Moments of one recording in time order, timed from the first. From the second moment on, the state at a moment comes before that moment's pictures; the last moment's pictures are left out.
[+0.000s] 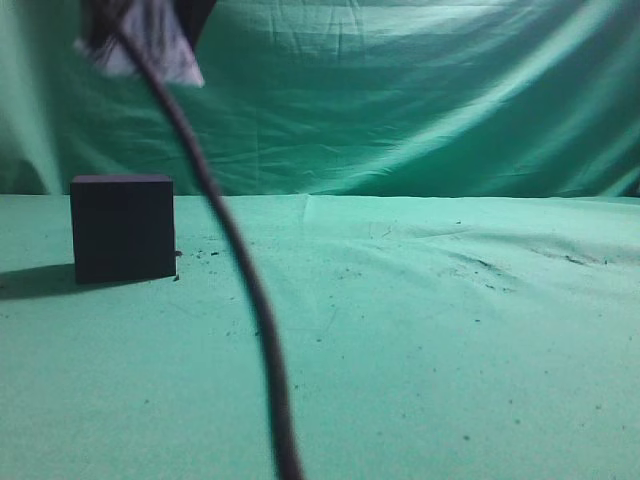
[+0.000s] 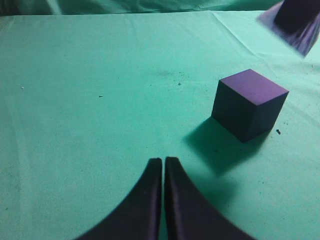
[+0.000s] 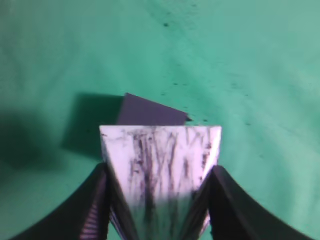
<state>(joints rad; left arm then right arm) -0.14 -0.02 0.02 -0.12 0.36 0.07 0.90 2.11 -2.07 -0.01 1.25 0.12</state>
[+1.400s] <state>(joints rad) -0.14 -0.02 0.02 -0.12 0.36 0.07 0.93 2.15 -2.36 -0.08 1.26 0.14</state>
